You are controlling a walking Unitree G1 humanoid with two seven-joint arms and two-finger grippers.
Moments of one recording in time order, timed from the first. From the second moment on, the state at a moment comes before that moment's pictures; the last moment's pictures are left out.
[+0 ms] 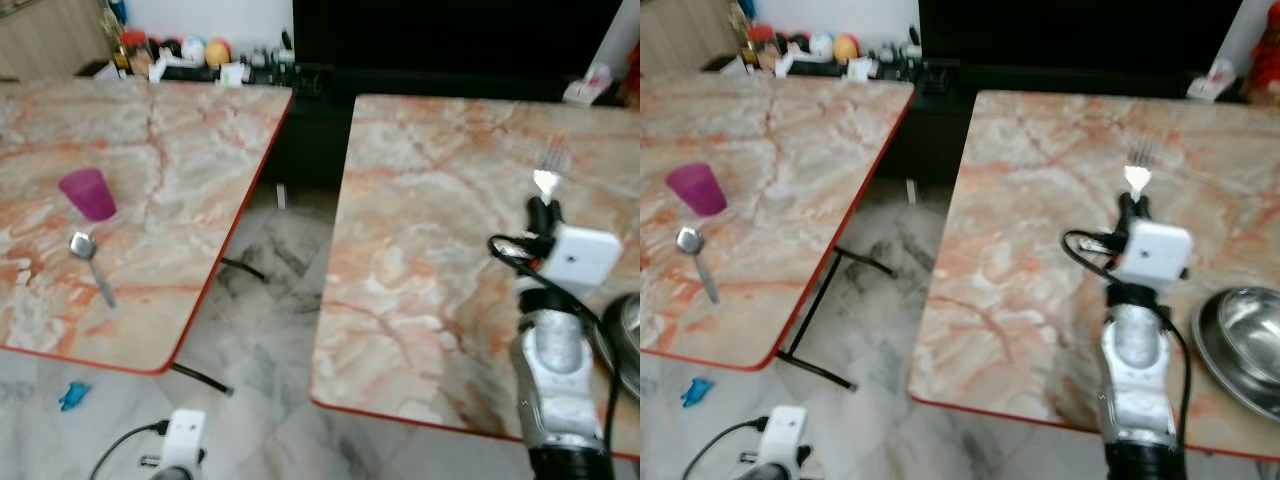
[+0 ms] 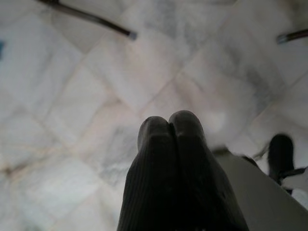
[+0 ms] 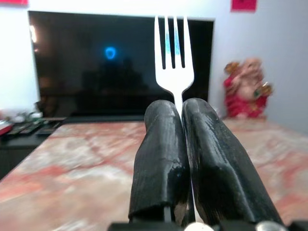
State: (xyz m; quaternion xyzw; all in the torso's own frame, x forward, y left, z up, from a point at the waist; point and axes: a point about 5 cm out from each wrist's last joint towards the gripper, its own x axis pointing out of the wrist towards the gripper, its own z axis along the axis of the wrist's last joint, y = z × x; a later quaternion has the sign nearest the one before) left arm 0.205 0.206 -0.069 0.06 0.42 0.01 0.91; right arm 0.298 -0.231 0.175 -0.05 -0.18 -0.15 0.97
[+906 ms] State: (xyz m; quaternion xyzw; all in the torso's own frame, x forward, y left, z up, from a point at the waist) left arm 0.202 0.213 -0.070 0.07 0.42 0.02 0.90; right arm 0.297 -0.230 0.174 -0.04 -0.18 -0.16 0.97
